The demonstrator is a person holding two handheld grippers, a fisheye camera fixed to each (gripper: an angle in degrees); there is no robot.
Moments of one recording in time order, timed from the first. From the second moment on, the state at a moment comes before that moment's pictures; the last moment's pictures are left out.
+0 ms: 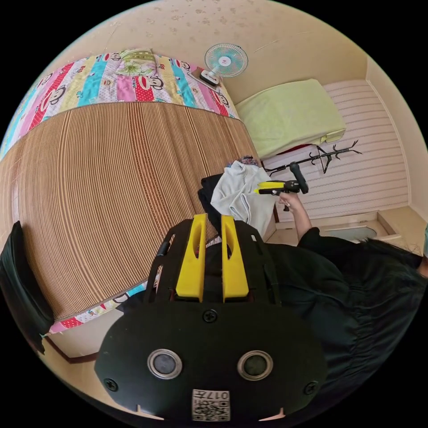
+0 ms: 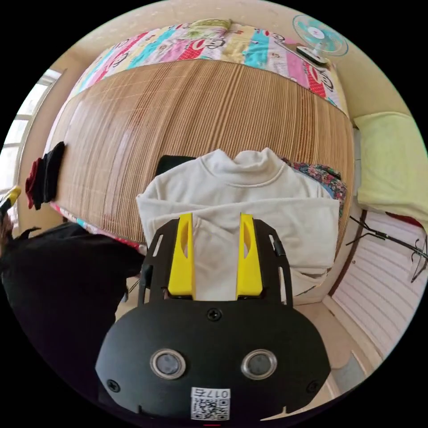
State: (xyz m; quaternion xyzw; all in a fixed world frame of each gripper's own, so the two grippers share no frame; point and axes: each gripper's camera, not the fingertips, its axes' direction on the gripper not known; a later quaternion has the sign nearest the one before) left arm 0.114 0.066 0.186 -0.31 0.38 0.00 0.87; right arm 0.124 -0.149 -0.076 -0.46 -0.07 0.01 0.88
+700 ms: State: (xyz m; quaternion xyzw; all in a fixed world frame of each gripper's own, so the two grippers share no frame) left arm 0.199 -0.008 0.149 -0.27 0.54 0.13 0.79; right arm 0.160 -0.038 -0.480 0.14 -0.36 0.23 0.89
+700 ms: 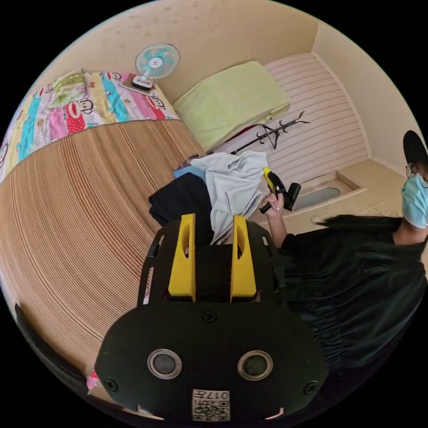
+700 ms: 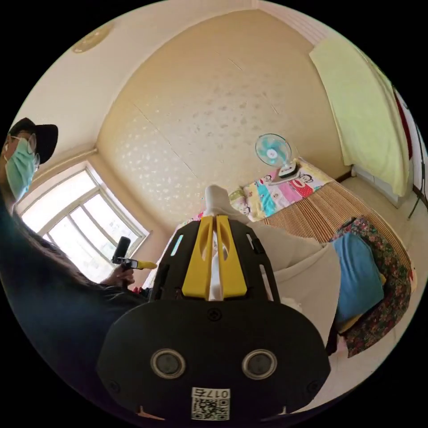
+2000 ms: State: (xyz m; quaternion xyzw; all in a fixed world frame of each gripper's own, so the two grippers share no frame) left arm -0.077 -0.048 -0.229 0.22 0.76 0.08 0.61; right arm -0.191 0.117 -0.574 0.12 -0.46 0.04 0.88
